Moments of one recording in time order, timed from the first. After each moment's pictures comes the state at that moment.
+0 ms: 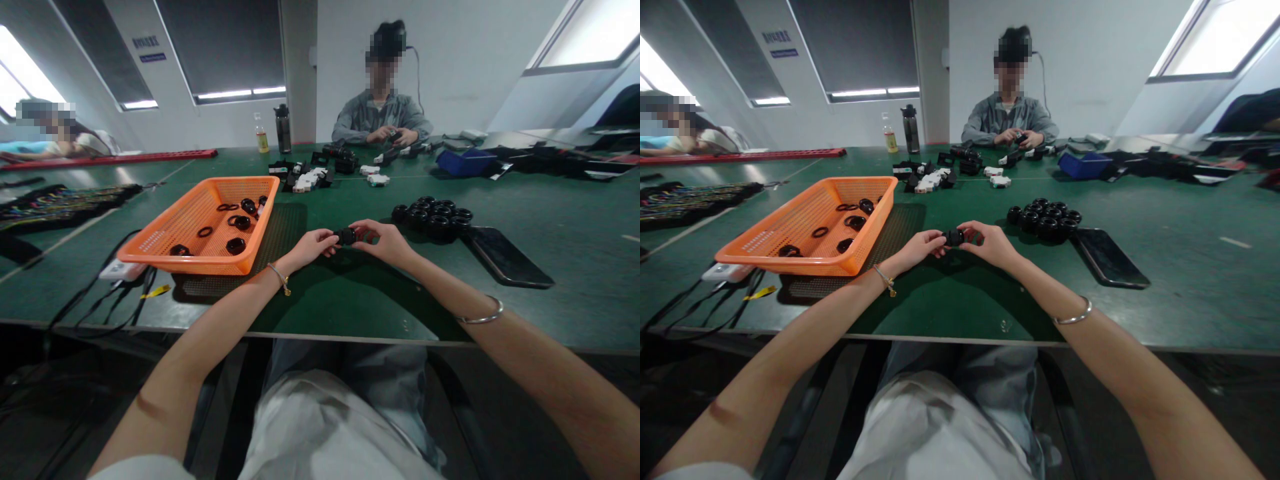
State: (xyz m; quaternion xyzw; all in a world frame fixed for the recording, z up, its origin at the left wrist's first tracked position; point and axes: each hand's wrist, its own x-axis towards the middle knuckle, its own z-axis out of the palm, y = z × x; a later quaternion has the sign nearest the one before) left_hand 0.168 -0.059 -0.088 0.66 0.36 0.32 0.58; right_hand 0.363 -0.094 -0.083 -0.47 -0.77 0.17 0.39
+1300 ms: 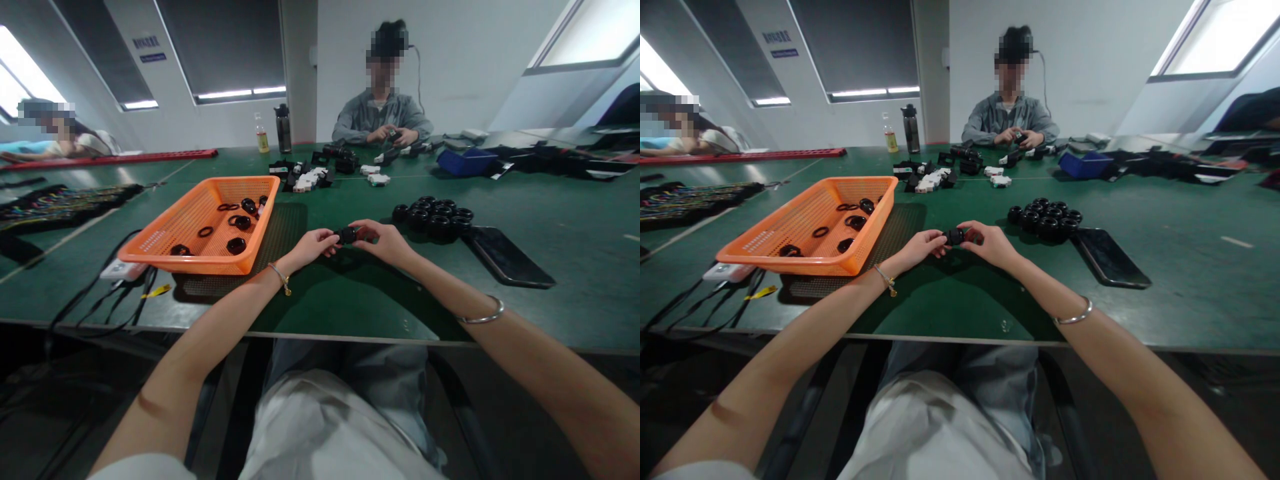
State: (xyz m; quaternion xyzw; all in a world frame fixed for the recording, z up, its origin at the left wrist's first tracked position) left_hand 0.170 -0.059 -0.087 0.65 0.37 0.32 0.58; right_hand 0.363 -0.093 -0.084 -0.47 -0.77 0.17 0.39
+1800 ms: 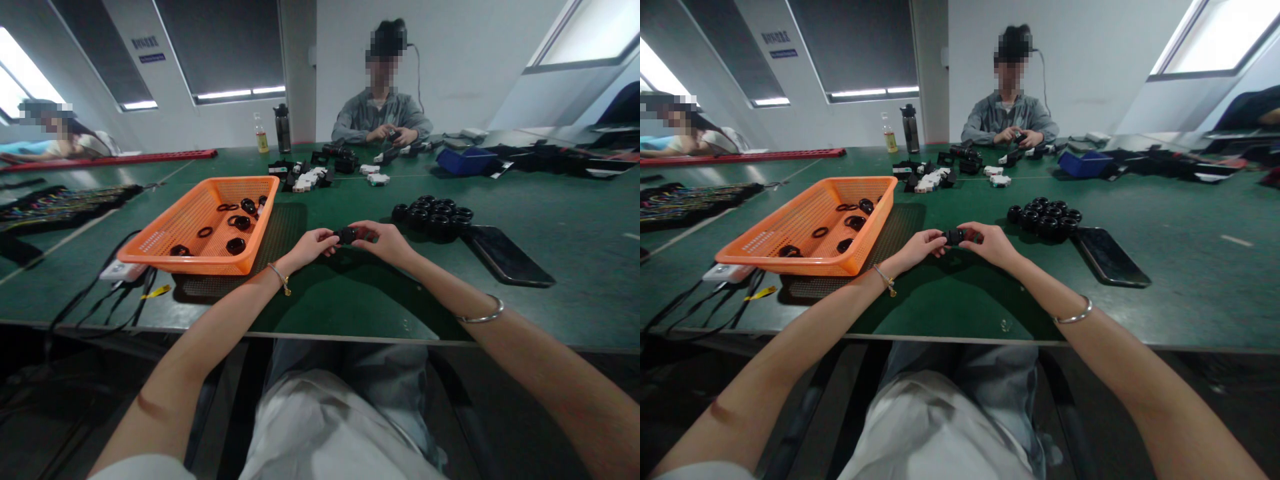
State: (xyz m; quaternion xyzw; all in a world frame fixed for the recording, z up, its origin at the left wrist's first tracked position) left_hand 0.168 -0.060 -0.087 0.66 0.36 0.32 0.57; right_hand 0.362 -0.093 -0.083 -0.48 -0.78 0.15 0.38
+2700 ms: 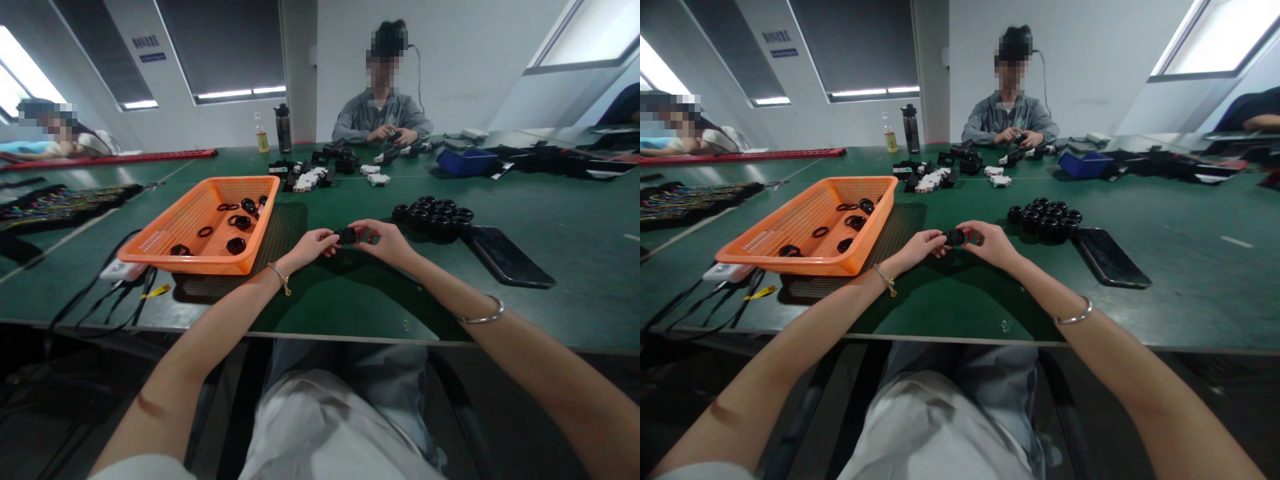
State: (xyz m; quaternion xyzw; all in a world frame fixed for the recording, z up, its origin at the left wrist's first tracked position) left_hand 0.168 -0.060 -0.087 0.65 0.36 0.32 0.59; right_hand 0.362 -0.094 -0.083 -0.45 -0.78 0.15 0.41
